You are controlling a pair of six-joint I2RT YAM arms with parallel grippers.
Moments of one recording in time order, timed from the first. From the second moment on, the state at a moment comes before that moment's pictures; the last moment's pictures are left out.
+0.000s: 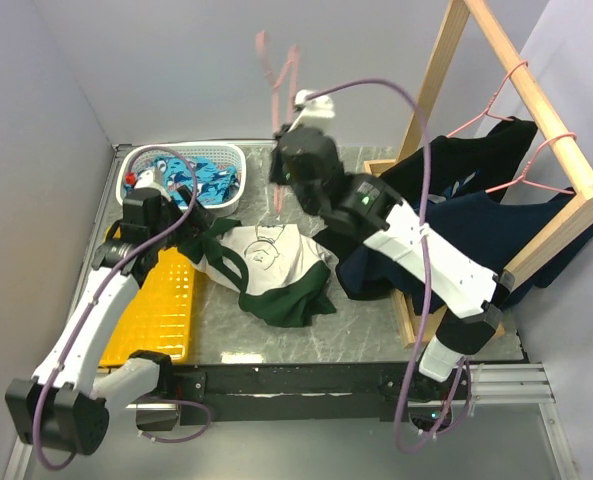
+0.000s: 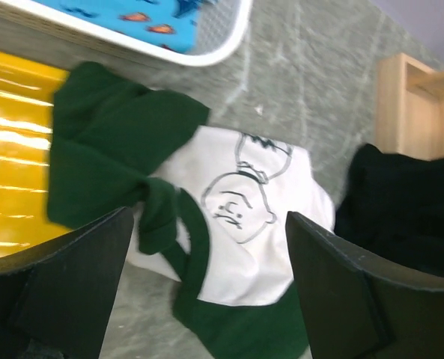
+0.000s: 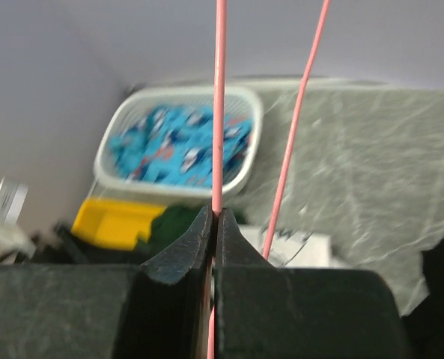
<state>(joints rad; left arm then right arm) -0.17 1.04 0.96 -0.47 0.07 -0.64 0.97 1.67 2.05 -0.63 0.69 0.47</state>
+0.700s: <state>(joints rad) -0.53 0.96 0.66 -0.51 -0.37 -0.86 1.21 1.14 1.39 -0.64 0.11 0.55</state>
